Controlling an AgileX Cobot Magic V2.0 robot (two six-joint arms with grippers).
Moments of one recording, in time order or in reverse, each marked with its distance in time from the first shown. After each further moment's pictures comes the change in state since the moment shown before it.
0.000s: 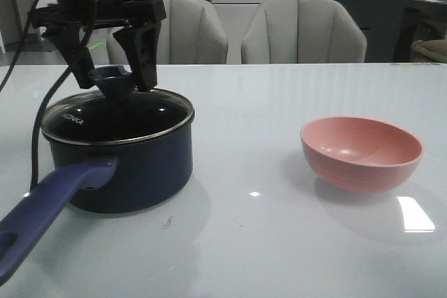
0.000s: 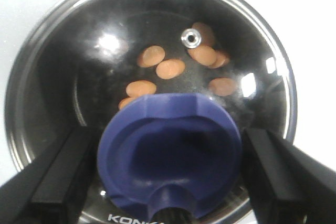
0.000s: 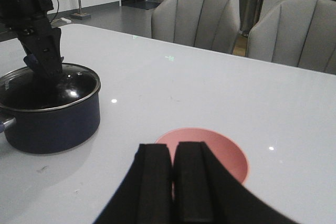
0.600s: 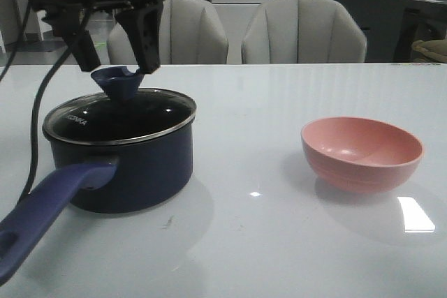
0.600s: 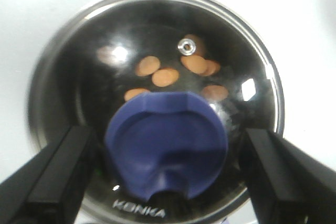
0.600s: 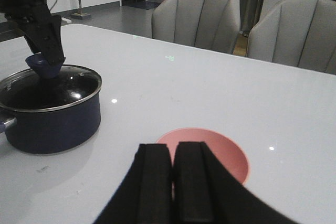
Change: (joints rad) left arm -0.008 -0.049 -0.019 0.019 0.000 0.002; right arm 0.000 0.000 0.000 0.000 0.000 0.000
